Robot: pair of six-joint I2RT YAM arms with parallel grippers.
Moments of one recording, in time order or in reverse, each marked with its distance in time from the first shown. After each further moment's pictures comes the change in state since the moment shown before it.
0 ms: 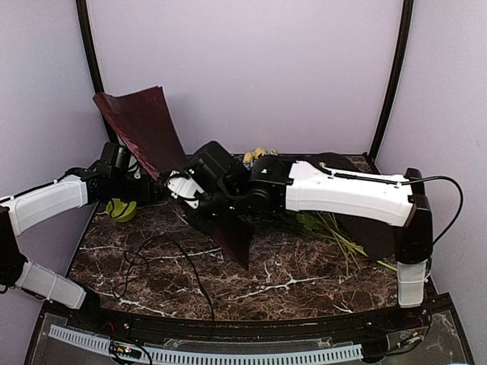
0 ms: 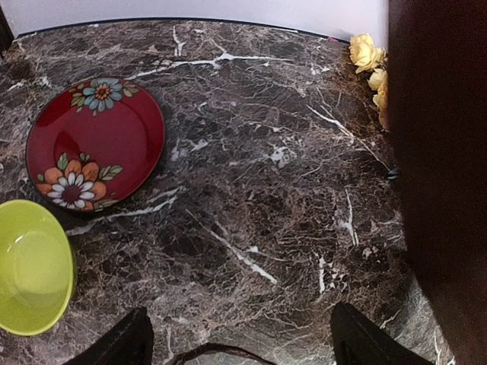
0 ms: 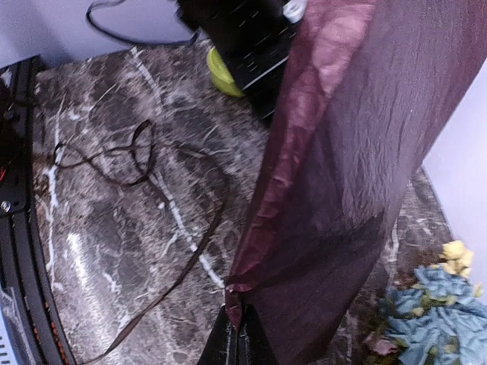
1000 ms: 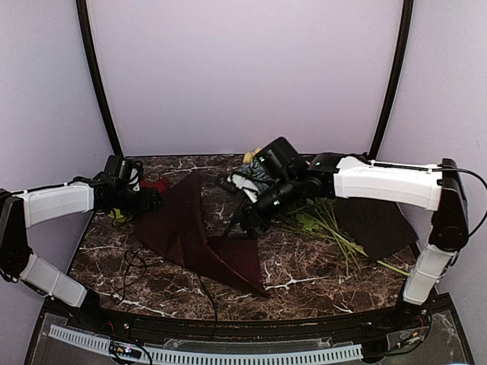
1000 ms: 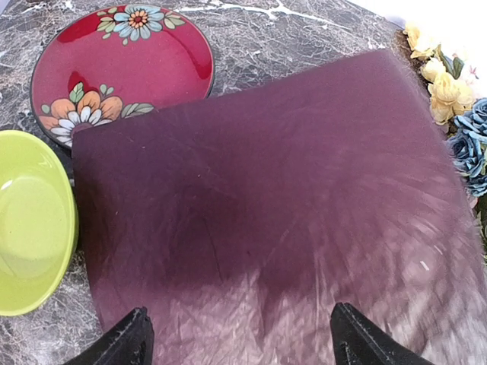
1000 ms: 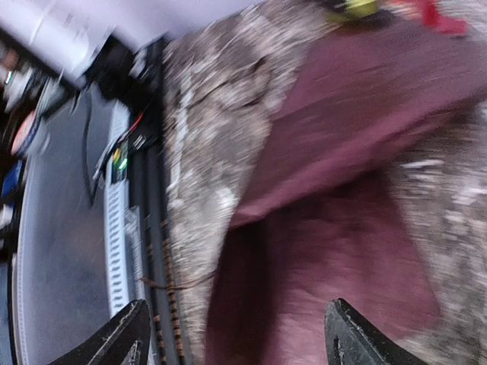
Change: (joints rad) left arm 0.068 0.064 -0.109 0.065 0.003 -0.084; right arm -0.236 -0.240 -0.502 0.106 -0.778 0.099
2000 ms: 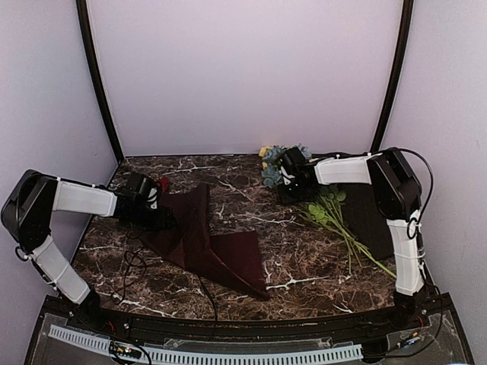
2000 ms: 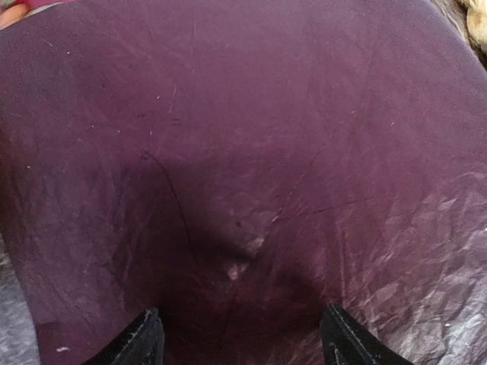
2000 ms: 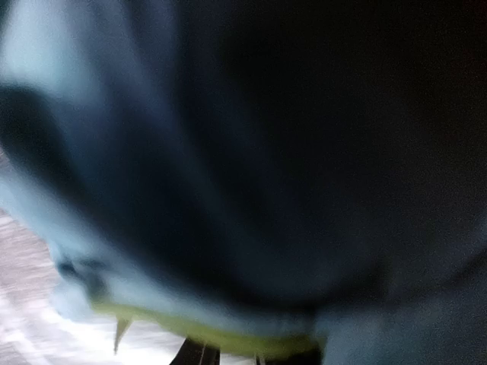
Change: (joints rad) left arm -0.074 0.224 -0.047 0.127 0.054 0.008; right arm -0.432 0.439 0.140 0.116 0.710 0.256
